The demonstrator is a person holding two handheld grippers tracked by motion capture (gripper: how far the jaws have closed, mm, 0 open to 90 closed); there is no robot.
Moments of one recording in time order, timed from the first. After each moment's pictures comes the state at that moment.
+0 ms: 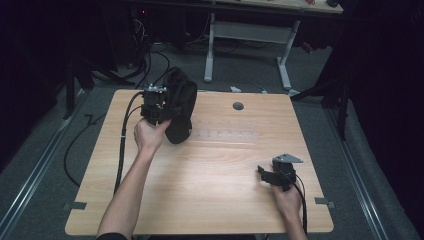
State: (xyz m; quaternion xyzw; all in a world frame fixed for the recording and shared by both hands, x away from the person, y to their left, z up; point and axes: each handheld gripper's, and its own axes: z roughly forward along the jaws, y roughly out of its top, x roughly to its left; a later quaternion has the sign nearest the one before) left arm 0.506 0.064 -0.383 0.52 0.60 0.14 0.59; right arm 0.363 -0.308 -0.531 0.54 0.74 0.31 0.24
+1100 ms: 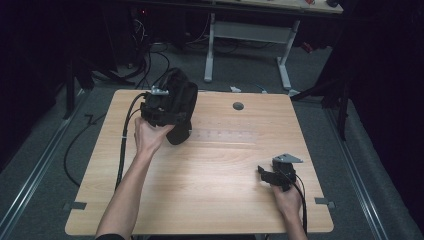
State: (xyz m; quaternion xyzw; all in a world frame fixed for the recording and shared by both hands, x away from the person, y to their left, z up) left arm 0.504 0.064 -0.390 0.54 0.58 0.16 0.58; right arm 0.363 -0.308 -0.531 0.54 0.74 0.31 0.24
